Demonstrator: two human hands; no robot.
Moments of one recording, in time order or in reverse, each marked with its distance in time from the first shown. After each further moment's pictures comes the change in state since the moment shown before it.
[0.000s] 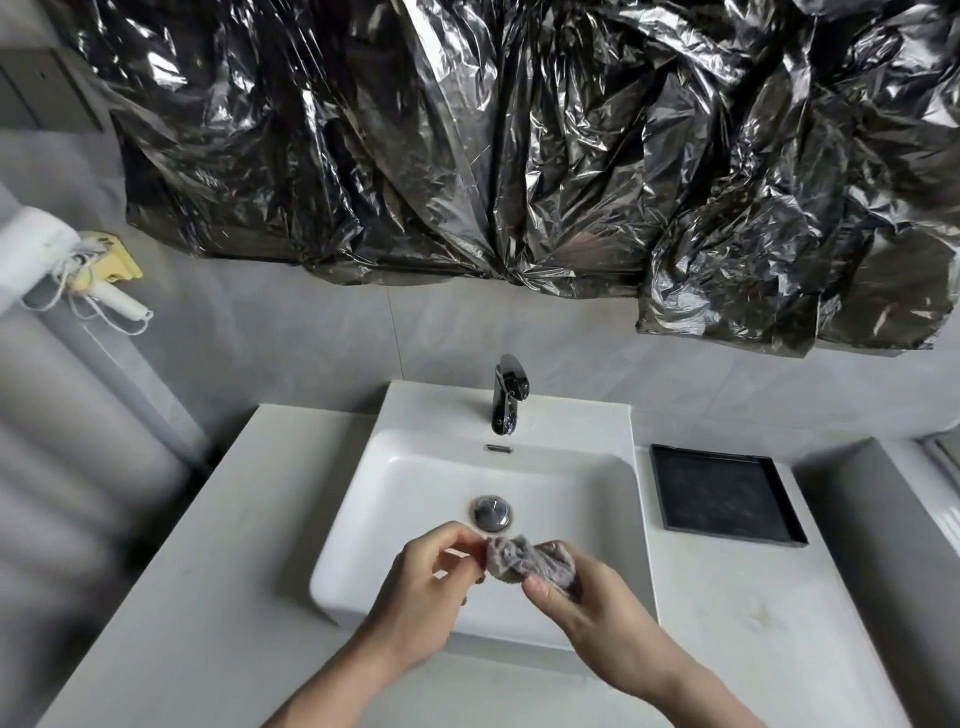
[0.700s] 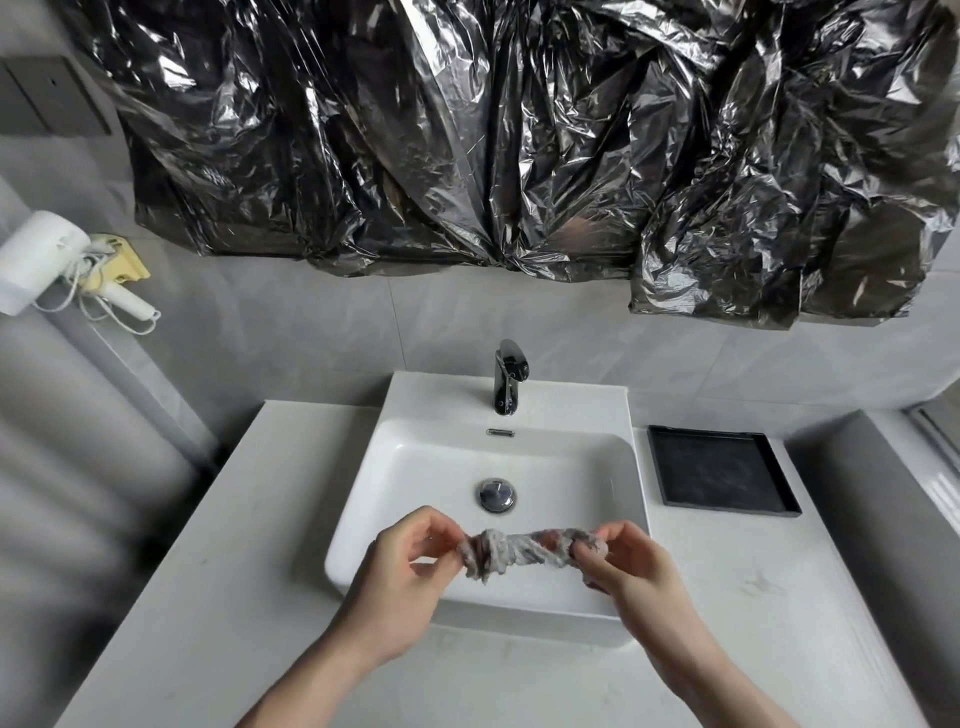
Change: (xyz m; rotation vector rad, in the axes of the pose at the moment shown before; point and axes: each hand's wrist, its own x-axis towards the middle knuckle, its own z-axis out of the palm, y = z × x) left_hand -0.034 -0.003 -0.024 0.039 0.041 0.105; right_hand -0.034 0.001 0.005 0.414 0.344 0.199
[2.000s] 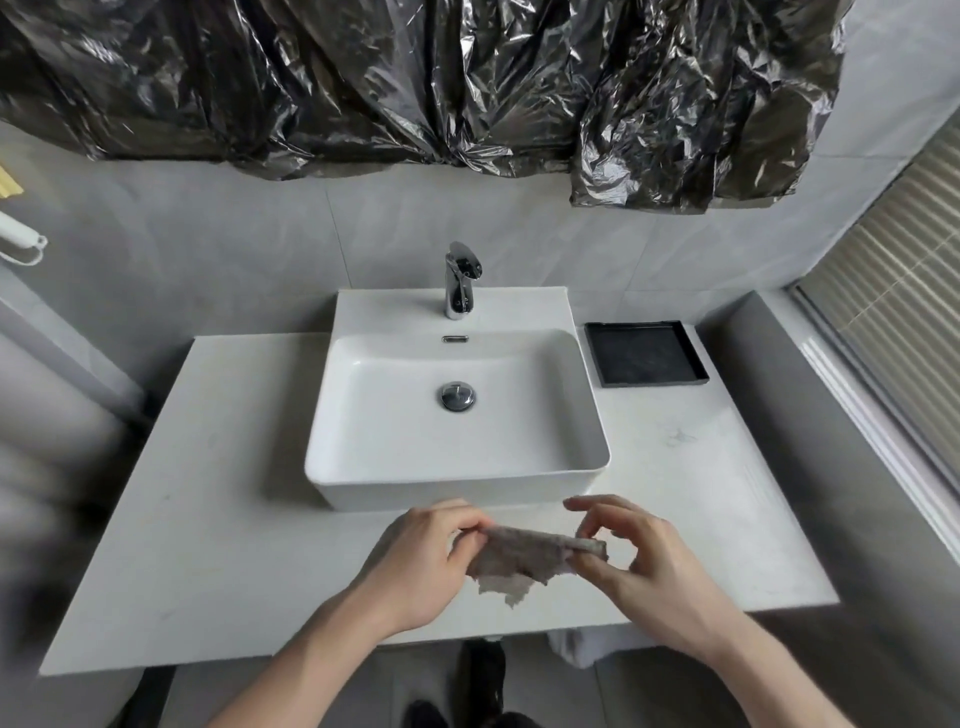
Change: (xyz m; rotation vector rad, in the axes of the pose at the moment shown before) left_hand -0.077 -0.042 0.010 0.457 -0.402 0.197; right_hand -0.146 0.003 0.007 -0.711 -0.013 -0.060
